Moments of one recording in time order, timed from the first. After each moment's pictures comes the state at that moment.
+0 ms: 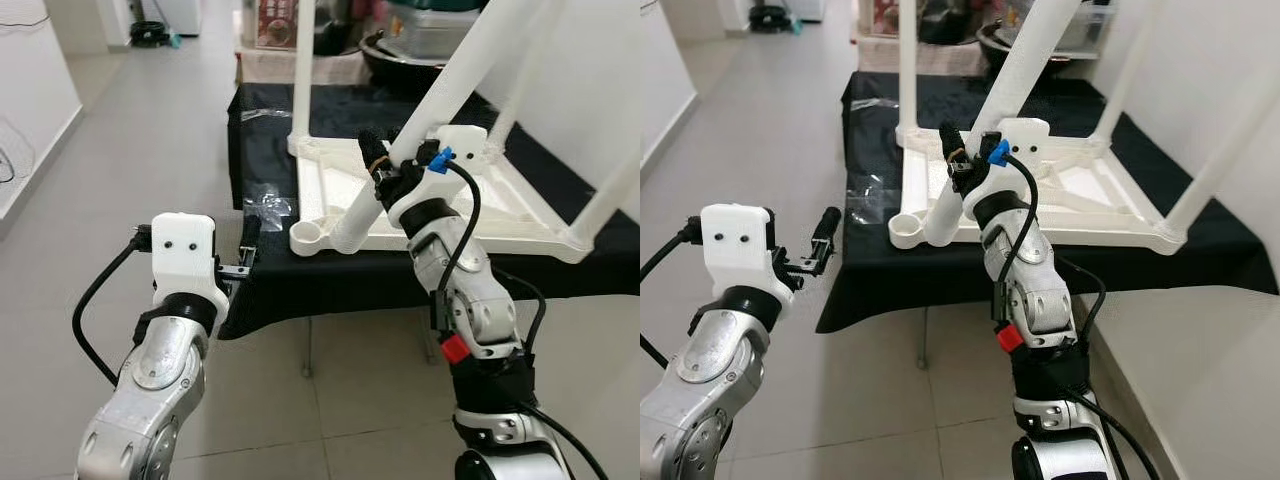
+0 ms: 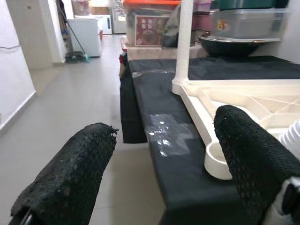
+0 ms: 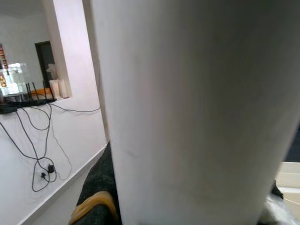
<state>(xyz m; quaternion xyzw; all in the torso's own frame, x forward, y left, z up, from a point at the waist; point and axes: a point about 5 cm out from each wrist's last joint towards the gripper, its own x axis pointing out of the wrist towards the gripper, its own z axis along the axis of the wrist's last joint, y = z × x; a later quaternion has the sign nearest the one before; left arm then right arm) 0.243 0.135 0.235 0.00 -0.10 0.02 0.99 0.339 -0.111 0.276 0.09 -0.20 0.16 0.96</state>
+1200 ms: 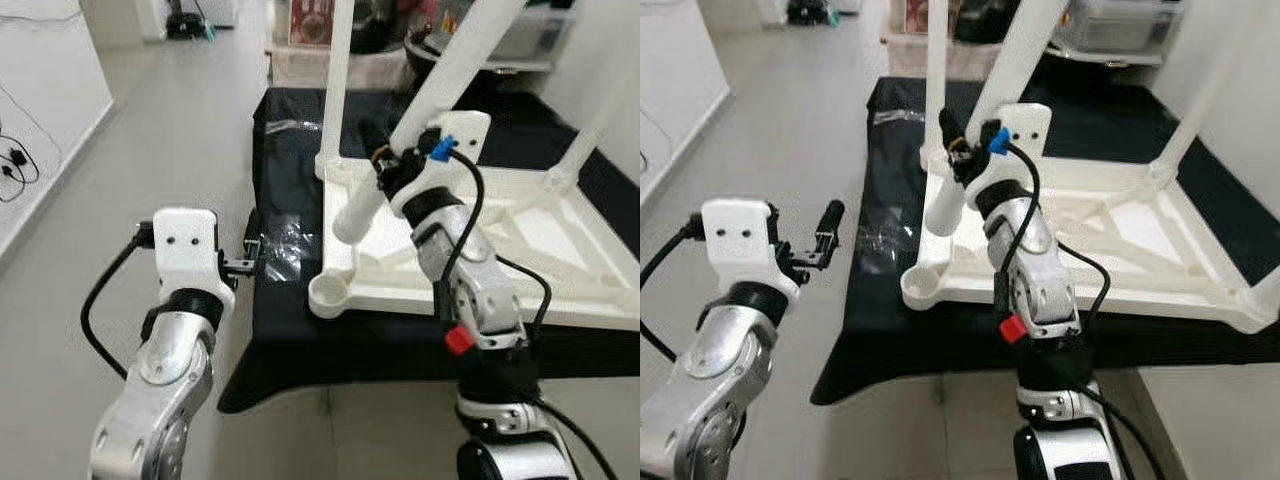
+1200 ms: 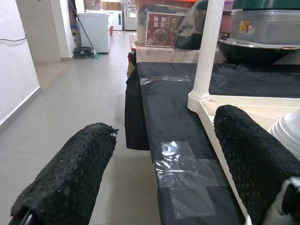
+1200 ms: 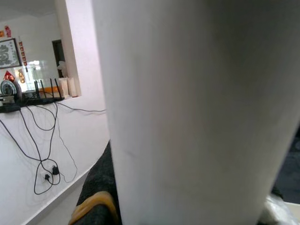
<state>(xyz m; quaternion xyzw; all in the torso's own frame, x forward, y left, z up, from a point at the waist) 0.241 0.130 0.231 -0.02 -0.09 0.01 1.00 0.342 -0.112 0.279 0.08 -0.20 0.17 0.96</state>
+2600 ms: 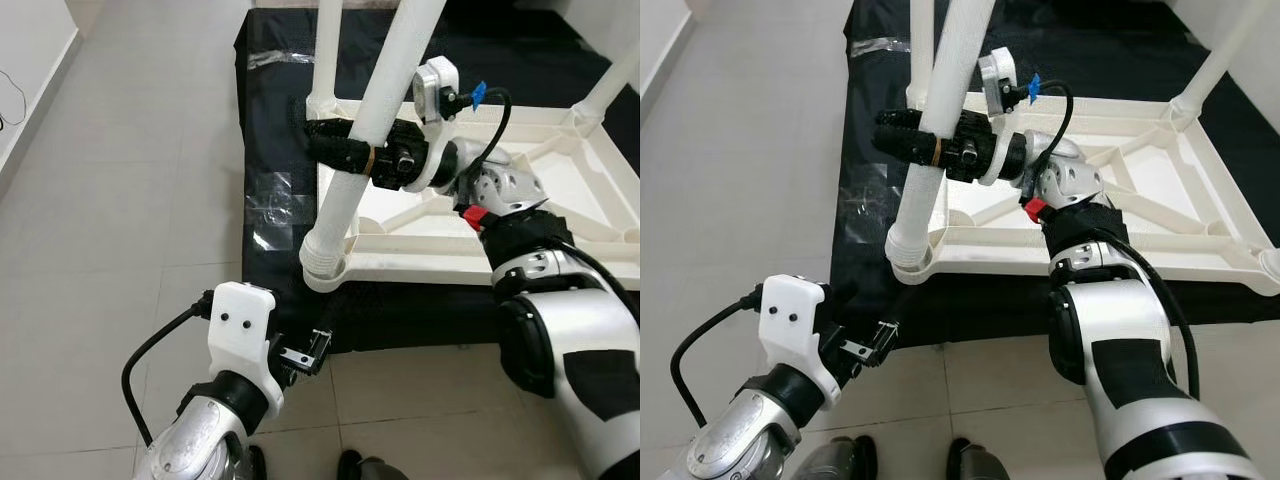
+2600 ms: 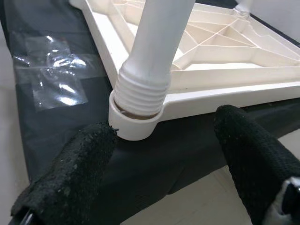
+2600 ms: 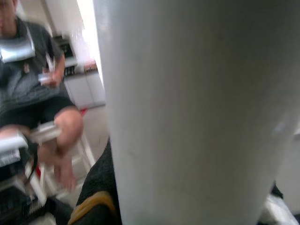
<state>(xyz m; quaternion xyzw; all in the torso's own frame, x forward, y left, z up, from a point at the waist) 0.177 0.082 0.210 -0.07 -0.01 -0.20 0.98 0.373 -0.116 0.310 0.01 -0.09 0.71 0.70</state>
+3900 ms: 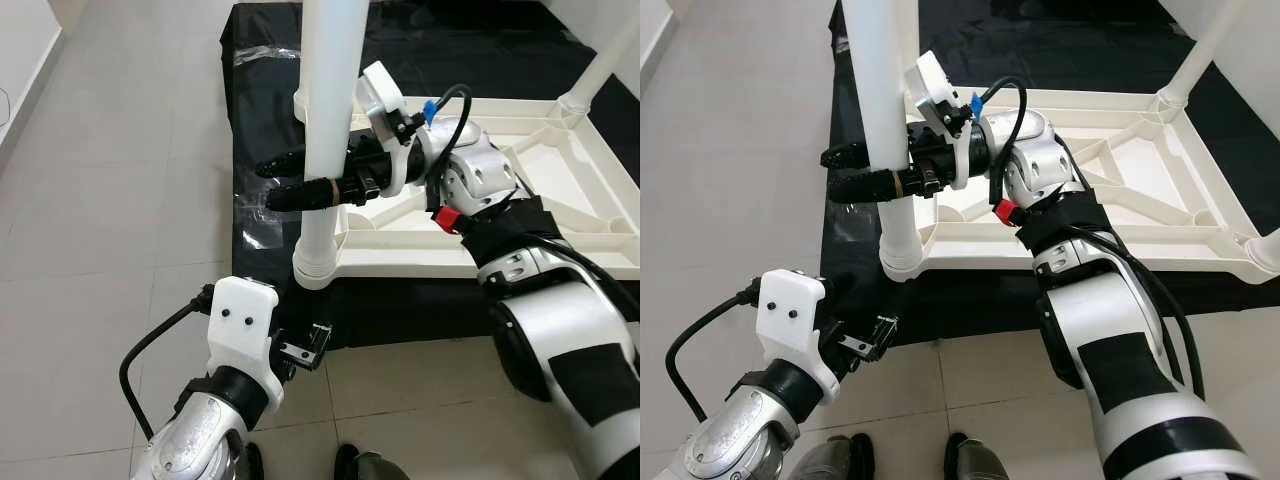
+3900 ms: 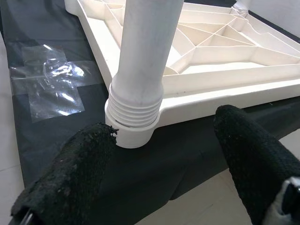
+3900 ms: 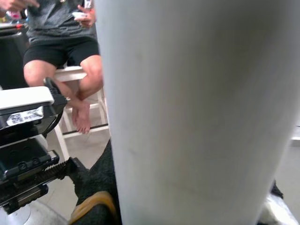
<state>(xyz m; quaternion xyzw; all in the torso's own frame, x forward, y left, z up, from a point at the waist) 0.179 0.082 0.213 -0.06 -0.02 -0.19 0.98 0.358 -0.074 0.321 -0.13 -0.09 0.77 0.62</state>
